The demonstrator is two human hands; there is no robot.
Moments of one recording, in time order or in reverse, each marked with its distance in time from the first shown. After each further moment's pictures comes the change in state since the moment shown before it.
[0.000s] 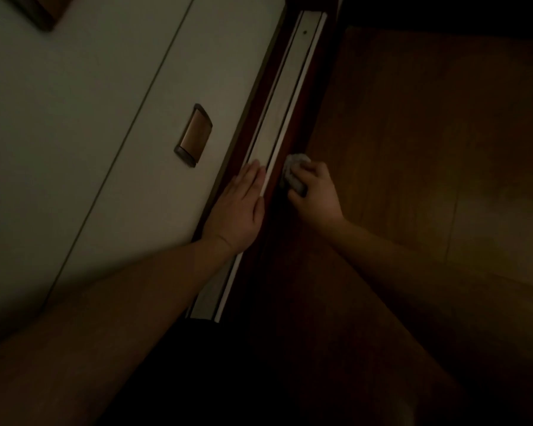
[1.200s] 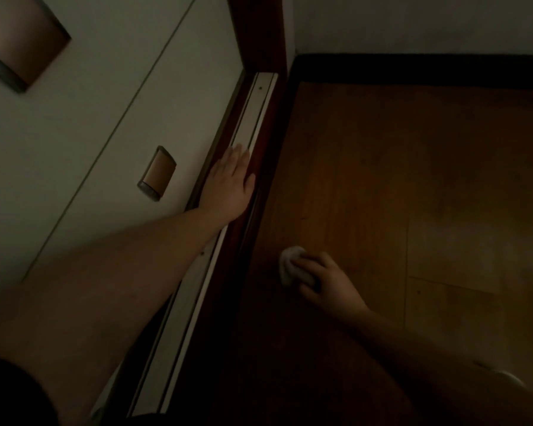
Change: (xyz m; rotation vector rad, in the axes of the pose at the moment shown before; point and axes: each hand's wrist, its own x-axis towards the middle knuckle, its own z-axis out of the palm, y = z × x) left_hand 0.103 0.023 -0.012 0.176 0.042 0.002; right_hand -0.119 0.065 -0.048 -0.081 -0.199 -0.099
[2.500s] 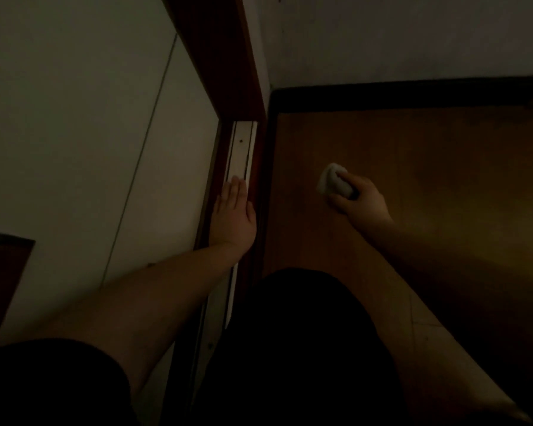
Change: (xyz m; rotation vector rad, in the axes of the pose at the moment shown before) left_hand 0.098 -0.001 0.008 -0.113 -0.087 -0.114; right_hand 0.174 0.010 -0.175 0.435 0.429 0.394
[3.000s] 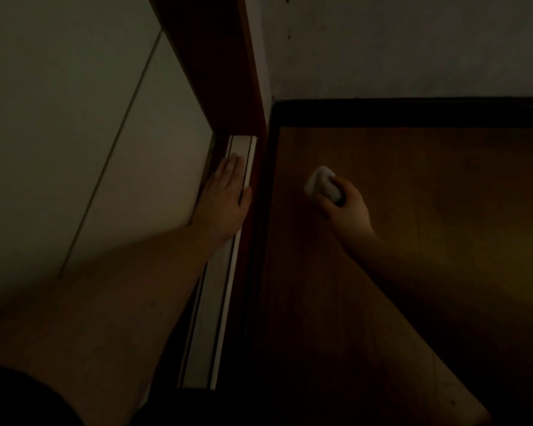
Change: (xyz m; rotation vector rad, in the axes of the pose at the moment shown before) left_hand 0.102 -0.023 -0.008 -0.008 0.026 0.203; right_hand 0.073 0.007 0.049 0.088 0.099 -0.016
